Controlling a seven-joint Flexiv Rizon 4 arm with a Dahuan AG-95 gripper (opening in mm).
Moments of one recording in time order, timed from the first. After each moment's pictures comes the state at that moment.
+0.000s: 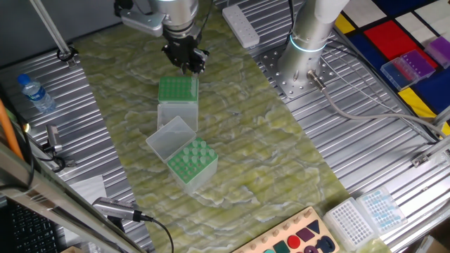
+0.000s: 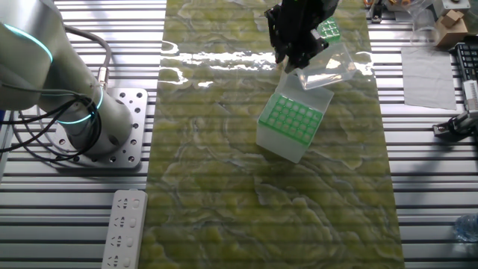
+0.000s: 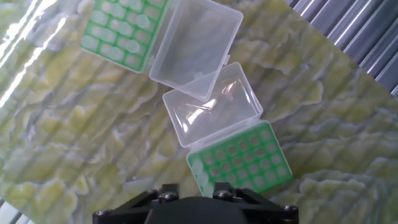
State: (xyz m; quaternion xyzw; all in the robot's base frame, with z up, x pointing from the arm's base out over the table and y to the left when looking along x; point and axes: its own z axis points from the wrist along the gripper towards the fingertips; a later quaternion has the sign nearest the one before) arm 0.453 0.022 0.262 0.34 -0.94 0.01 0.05
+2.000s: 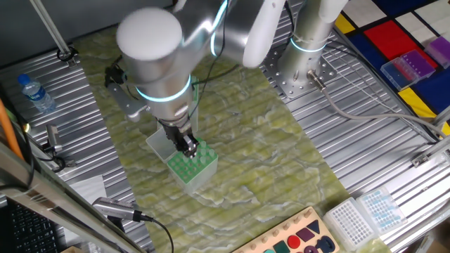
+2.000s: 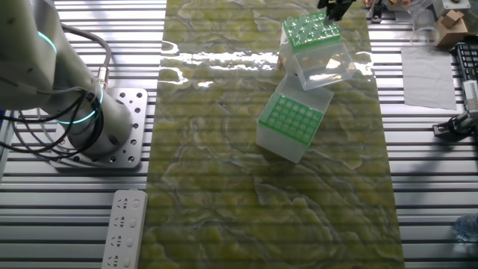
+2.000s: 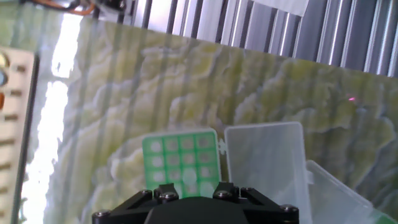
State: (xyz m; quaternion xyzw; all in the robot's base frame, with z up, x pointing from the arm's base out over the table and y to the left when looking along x) arm 0.557 0.198 0.192 0.09 -1.00 -0.01 0.01
